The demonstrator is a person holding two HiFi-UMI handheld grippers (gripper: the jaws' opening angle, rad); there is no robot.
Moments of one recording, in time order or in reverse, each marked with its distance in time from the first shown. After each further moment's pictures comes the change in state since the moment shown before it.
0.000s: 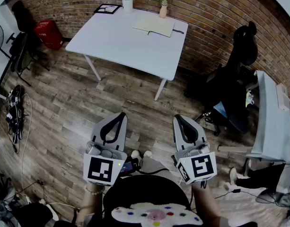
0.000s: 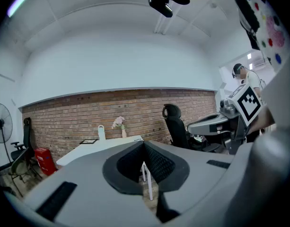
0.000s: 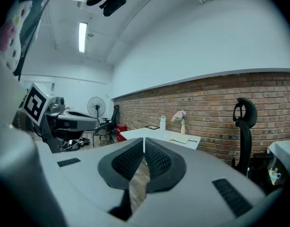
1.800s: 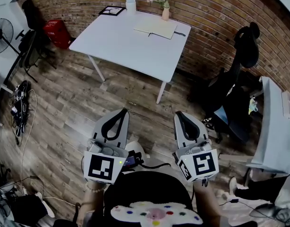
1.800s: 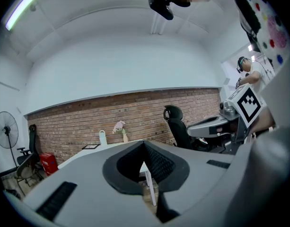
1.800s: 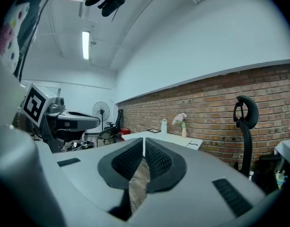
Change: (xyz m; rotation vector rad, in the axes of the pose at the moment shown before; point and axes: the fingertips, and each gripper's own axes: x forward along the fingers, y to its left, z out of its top) left arm 0.029 -0.046 0.017 0.039 -0.038 0.078; right arm -0.011 -0.053 -0.005 0.008 -0.064 0.070
